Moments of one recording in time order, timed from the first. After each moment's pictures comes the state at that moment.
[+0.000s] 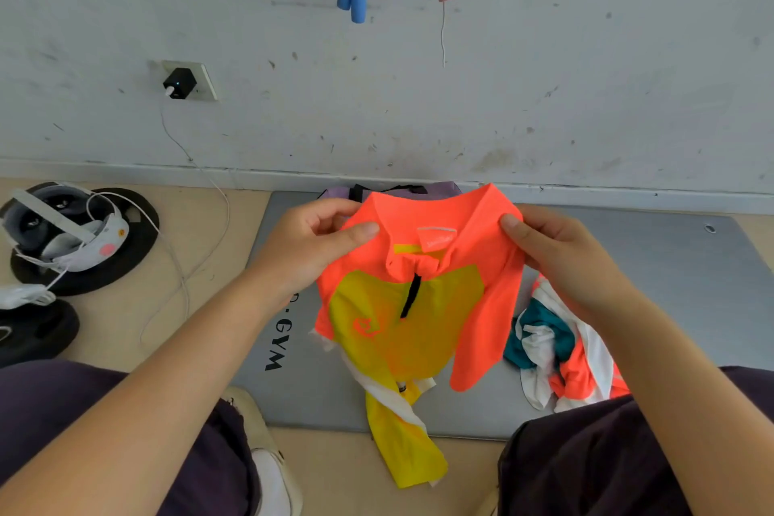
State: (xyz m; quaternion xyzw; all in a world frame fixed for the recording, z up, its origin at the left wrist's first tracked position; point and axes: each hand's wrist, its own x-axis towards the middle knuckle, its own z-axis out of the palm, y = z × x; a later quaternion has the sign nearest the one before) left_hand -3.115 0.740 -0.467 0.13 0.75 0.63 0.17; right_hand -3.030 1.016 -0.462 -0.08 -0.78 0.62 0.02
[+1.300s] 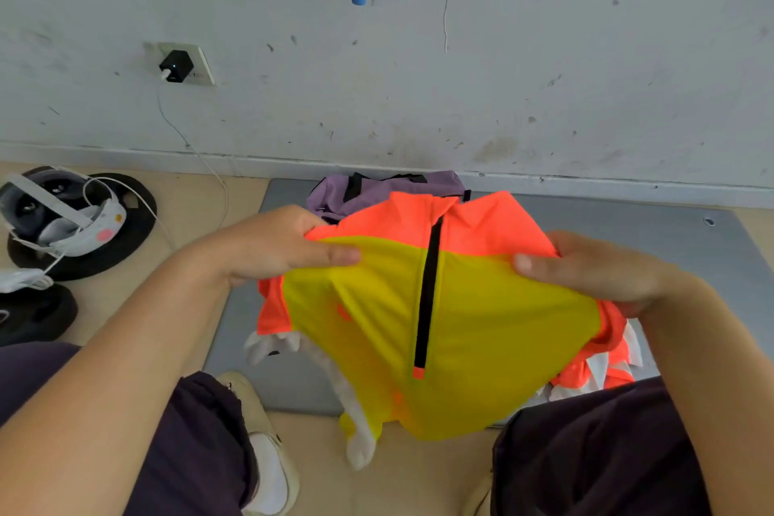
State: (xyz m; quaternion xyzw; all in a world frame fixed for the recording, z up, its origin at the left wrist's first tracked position) left_hand -3.129 0.711 -0.452 0.20 0.81 0.41 0.36; right_hand -3.017 1.046 -0.445 -0.02 -0.77 0.56 -0.30
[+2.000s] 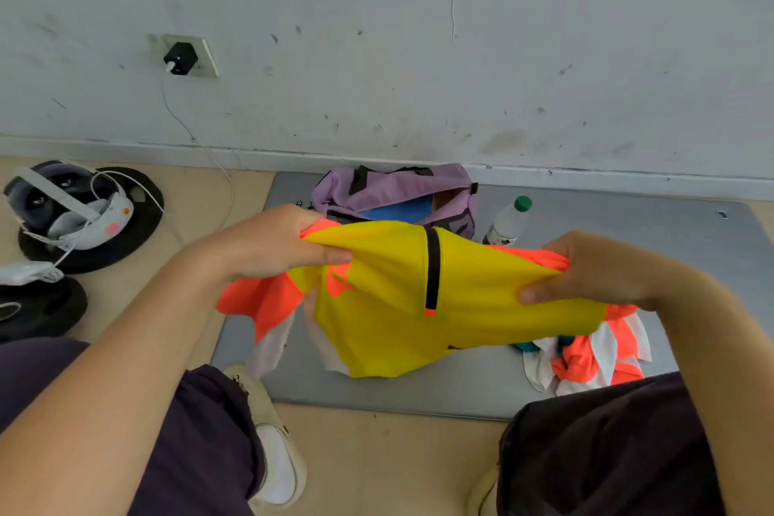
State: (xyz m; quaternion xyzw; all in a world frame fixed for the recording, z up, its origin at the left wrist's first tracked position) left_hand -3.137 0.699 -0.468 0.23 0.87 0.33 0.29; right_hand -3.018 1.050 -0.453 -0.04 -0.90 0.35 -0.26
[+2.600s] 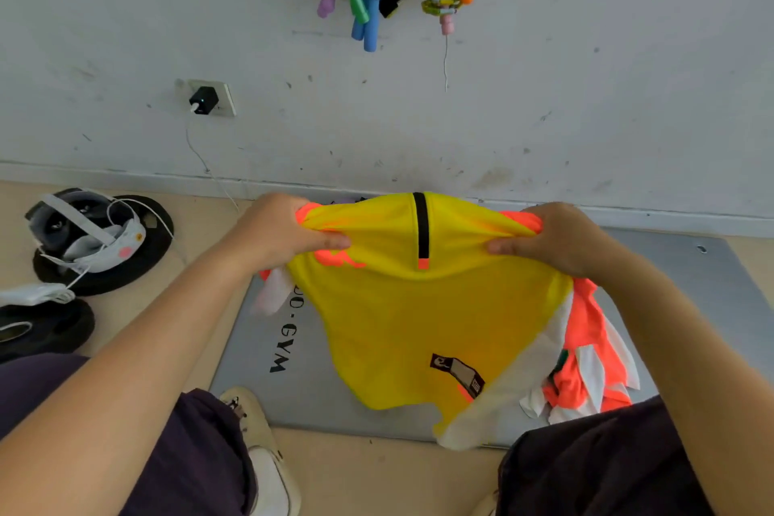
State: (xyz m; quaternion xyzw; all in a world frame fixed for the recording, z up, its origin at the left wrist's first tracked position) left_hand -3.140 0.696 -0.444 0.17 0.90 0.37 0.11; right_hand -3.046 1.039 -0.424 -0.09 -0.94 0.33 -0.07
